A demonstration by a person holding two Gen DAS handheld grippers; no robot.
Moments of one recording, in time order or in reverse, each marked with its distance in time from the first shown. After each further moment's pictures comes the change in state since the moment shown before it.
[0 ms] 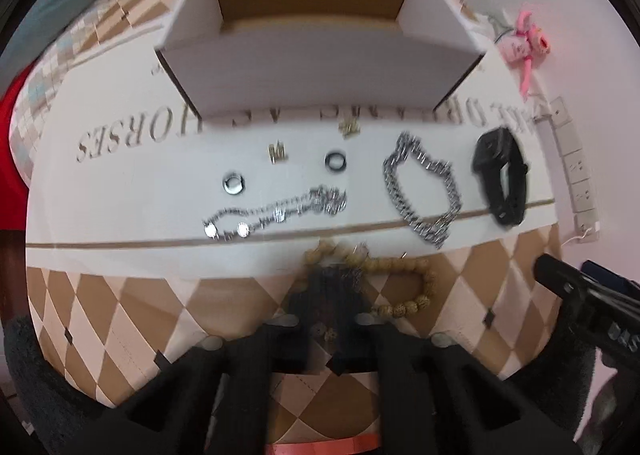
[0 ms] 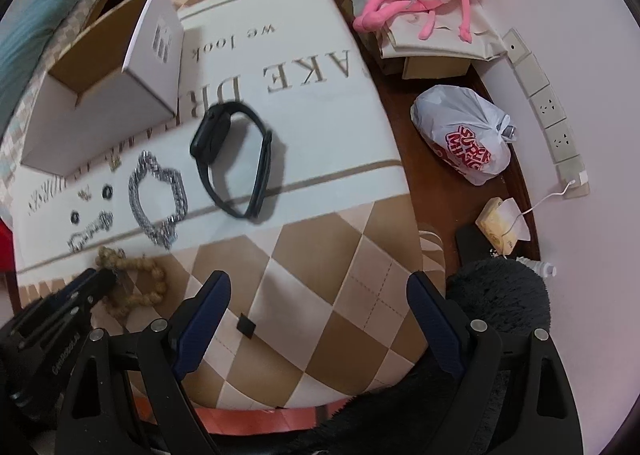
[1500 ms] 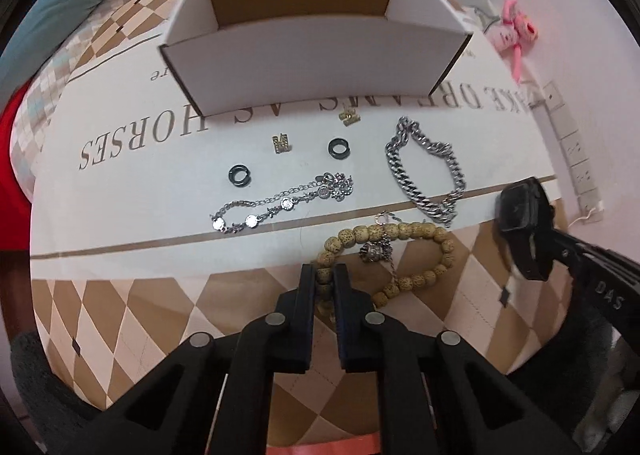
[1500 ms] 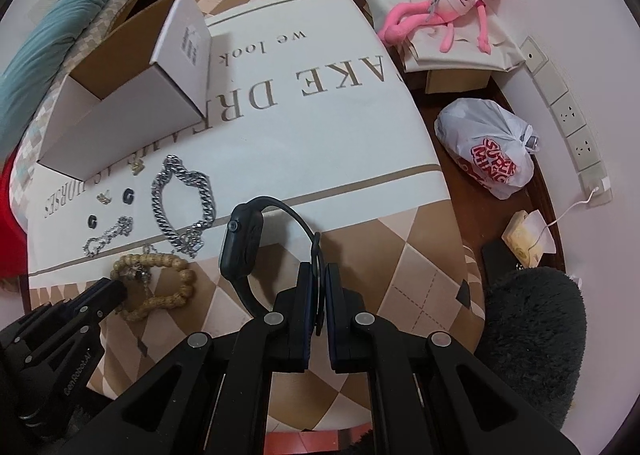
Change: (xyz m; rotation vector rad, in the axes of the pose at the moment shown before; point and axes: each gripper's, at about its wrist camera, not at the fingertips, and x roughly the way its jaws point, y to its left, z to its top) left arm -0.005 0.003 -0.010 0.066 -0.022 0.001; right arm 0.005 0.014 -0.017 -0.021 -0.063 0.094
